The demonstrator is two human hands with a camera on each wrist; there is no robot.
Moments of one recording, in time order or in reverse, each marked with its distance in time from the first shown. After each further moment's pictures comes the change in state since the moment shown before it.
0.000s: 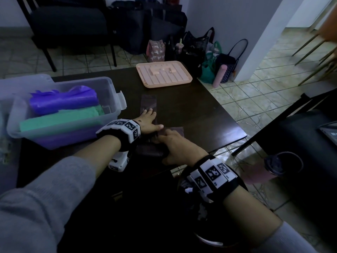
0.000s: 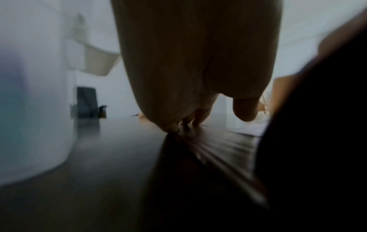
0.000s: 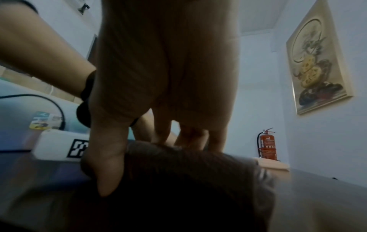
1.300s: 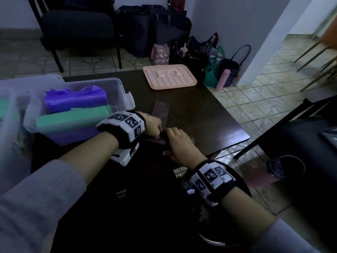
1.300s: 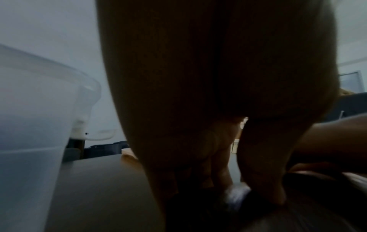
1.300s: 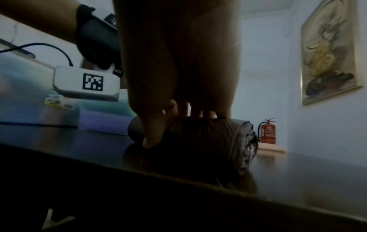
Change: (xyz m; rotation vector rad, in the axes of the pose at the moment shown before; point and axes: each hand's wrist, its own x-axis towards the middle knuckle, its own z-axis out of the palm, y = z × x) left_hand -0.049 0.019 -0.031 0.231 -0.224 0.078; right_hand 0.004 -0.002 0.021 -0.079 0.243 0.088
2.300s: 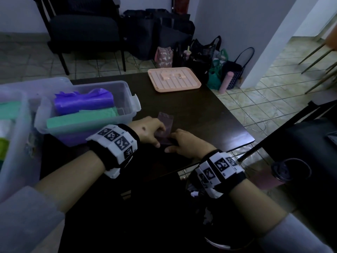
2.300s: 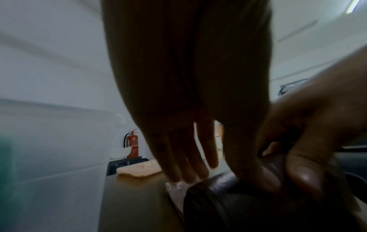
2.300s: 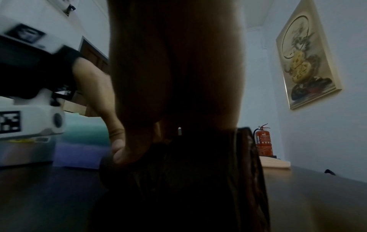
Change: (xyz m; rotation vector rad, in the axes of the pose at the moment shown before) left_hand -0.025 -0.022 0.023 -0.111 0.298 0.097; right_hand 0.015 -0.007 -0.037 0.186 -0.365 0.088
